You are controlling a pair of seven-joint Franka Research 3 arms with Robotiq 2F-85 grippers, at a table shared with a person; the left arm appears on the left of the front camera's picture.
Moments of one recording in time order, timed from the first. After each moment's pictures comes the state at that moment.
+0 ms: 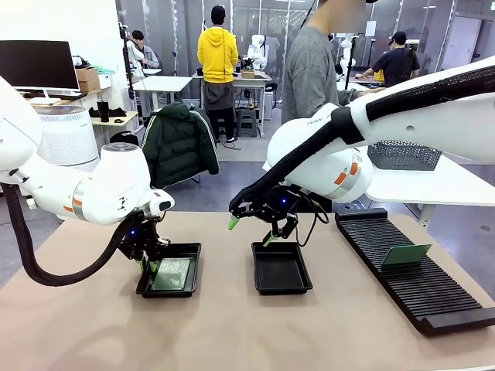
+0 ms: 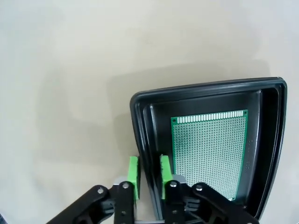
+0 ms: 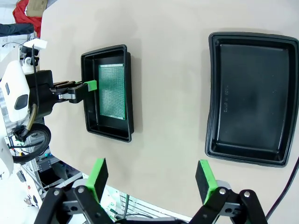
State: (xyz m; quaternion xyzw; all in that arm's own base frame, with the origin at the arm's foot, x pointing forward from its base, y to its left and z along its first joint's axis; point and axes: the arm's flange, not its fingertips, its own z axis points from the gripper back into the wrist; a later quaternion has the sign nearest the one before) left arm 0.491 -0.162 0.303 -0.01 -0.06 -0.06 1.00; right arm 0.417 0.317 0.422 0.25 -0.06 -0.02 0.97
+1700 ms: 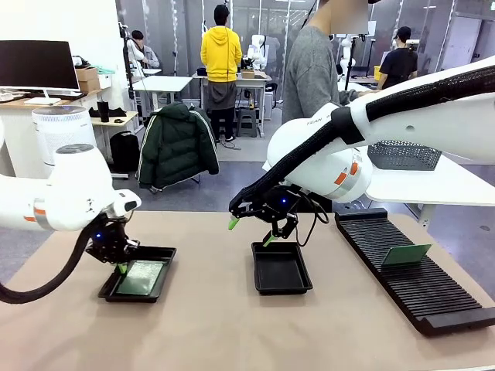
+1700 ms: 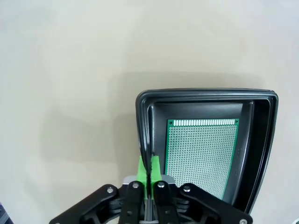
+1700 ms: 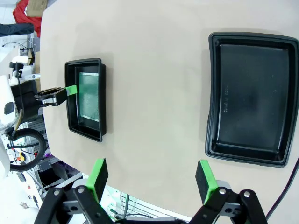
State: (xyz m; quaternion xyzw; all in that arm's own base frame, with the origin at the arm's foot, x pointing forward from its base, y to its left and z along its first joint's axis) left arm 0.473 -0.079 0.307 -0.03 -0.07 -0.03 1.00; right arm 0.417 0.317 0.422 0.25 -0.06 -0.02 0.97
